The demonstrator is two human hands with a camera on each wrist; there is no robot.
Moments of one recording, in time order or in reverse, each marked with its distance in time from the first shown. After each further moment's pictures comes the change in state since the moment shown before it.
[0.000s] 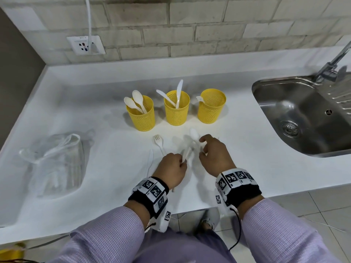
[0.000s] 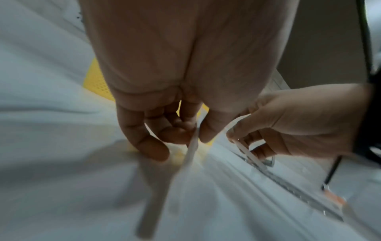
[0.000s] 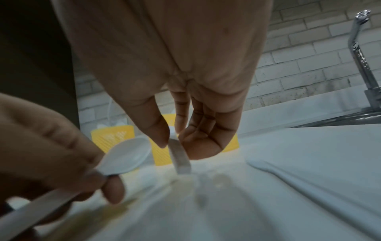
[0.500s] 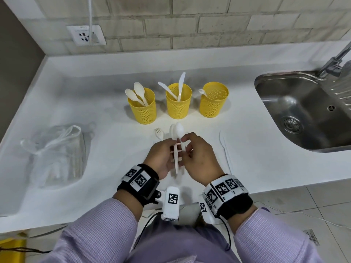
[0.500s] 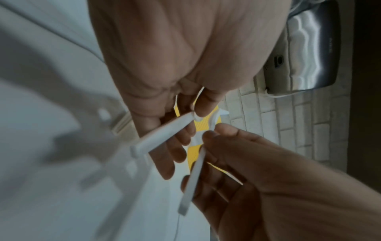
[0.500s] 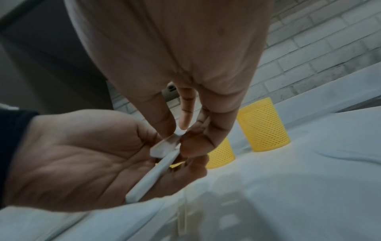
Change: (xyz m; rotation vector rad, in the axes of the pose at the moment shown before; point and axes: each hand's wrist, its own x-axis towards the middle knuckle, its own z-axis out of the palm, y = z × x) left_hand -0.009 0.006 -0.029 -1.314 -0.037 -0.363; right_hand -0.037 -0.044 0.025 0.223 0.027 -0.171
